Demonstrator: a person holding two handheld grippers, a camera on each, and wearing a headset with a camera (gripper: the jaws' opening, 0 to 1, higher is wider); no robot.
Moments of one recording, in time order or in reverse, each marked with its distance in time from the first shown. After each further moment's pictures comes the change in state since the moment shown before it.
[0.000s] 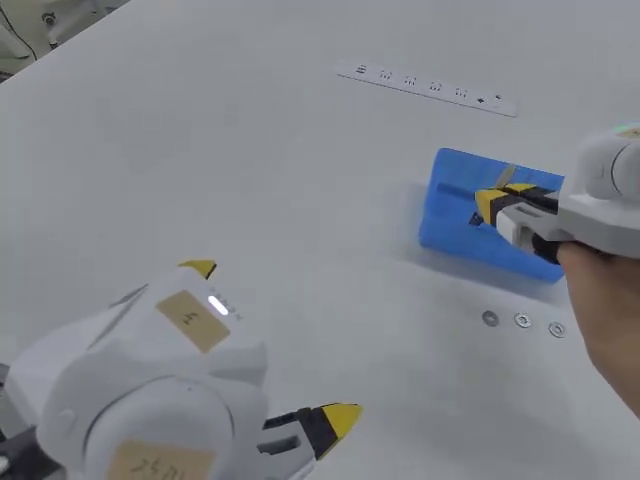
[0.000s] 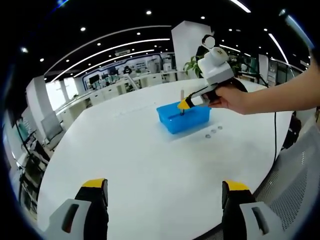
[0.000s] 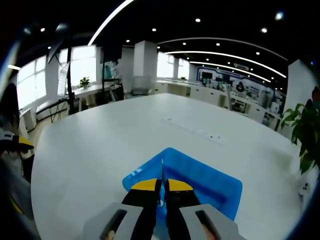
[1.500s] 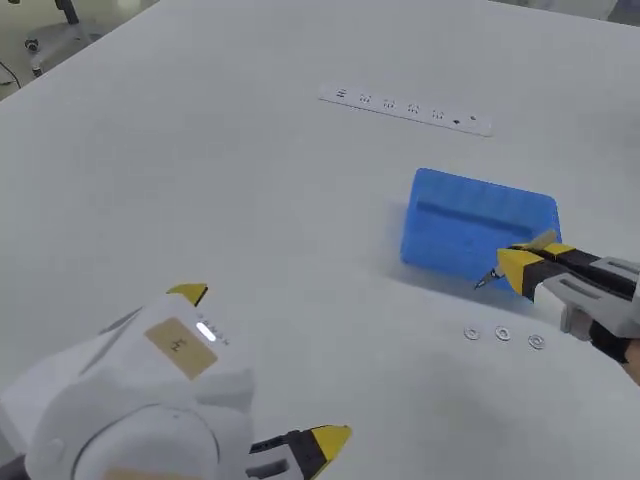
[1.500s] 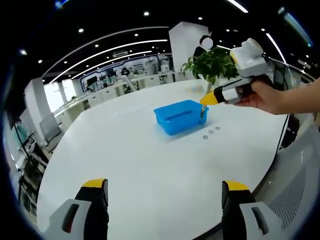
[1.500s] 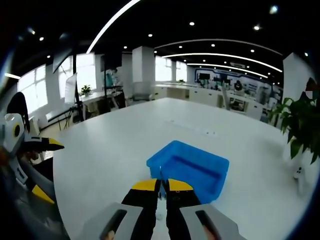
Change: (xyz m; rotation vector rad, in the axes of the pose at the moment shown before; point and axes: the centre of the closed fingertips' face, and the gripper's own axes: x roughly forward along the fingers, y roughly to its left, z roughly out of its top) left arm -0.001 -0.004 0.003 0.011 -0.011 -0.016; right arm -0.087 0.025 -0.011 0.058 -0.033 0.017
